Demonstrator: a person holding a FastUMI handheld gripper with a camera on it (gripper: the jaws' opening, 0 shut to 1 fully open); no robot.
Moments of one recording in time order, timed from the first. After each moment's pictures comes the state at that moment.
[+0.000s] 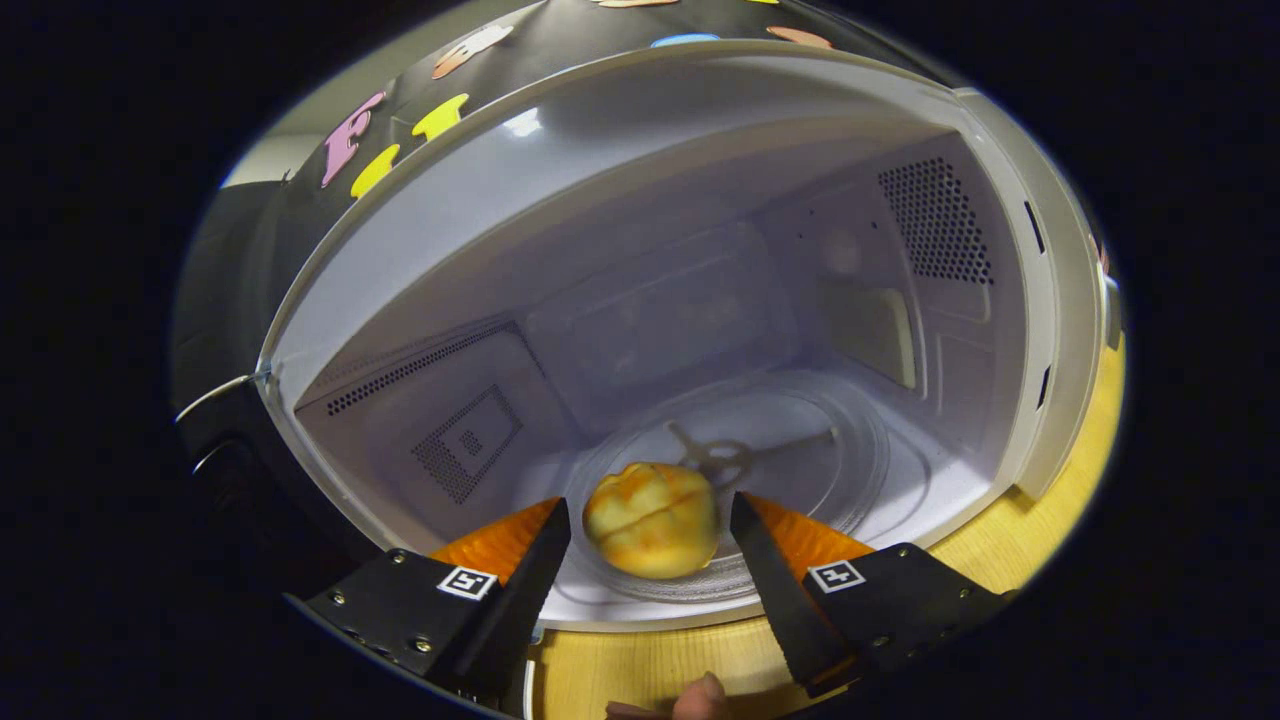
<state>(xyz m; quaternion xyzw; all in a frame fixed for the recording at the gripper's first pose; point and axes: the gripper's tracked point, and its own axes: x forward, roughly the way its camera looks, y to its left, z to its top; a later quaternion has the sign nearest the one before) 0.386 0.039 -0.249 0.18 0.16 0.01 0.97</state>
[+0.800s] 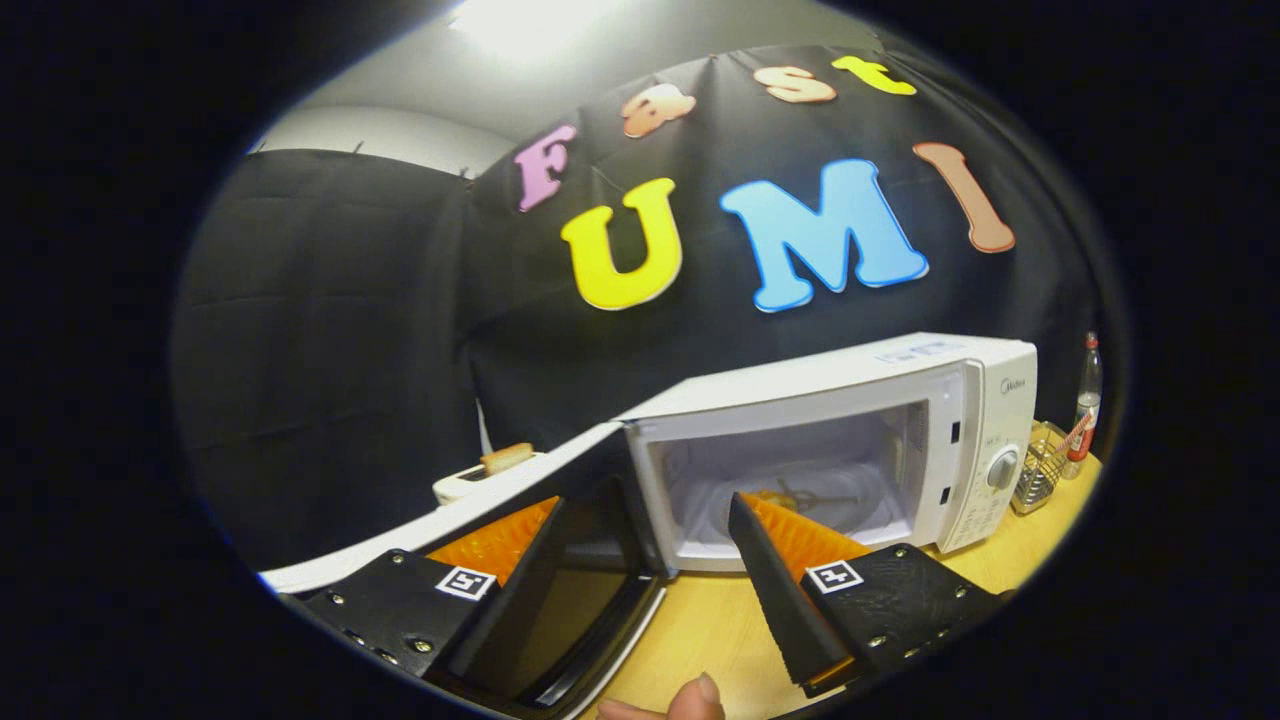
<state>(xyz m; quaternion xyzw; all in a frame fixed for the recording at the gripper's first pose) 0.160 0.101 -0.084 0.09 0.03 0.22 0.97</state>
